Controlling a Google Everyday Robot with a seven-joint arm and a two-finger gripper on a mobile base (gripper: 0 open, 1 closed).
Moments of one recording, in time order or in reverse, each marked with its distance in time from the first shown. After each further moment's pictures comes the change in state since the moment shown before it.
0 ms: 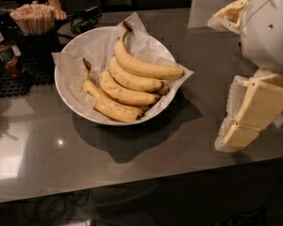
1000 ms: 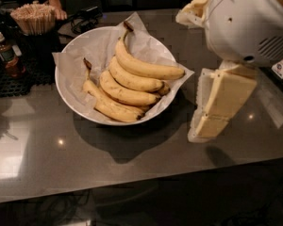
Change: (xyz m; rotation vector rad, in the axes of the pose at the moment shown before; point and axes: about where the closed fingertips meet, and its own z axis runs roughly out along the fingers) arm -0.036 -0.007 0.015 -0.026 -0.066 -0.091
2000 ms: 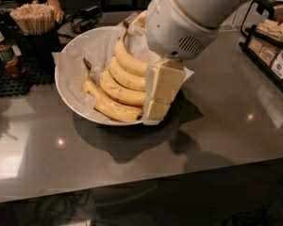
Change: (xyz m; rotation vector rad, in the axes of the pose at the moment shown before) arm -0.044 -0.033 0.077 -0.121 -0.119 -0.083
